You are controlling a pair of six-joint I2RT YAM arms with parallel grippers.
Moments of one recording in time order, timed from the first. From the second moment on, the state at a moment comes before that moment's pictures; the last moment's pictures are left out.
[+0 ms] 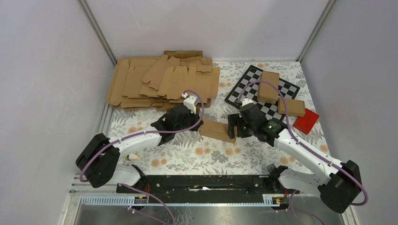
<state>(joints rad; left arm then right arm) -0.75 1.36 0.69 0.17 0.05 -0.41 0.67 1.09 0.79 -0.61 0.10 0.48</state>
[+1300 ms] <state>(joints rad) -0.76 0.82 0.29 0.27 -0.29 -0.39 0.72 1.49 0.87 -0.25 -0.23 -0.30</state>
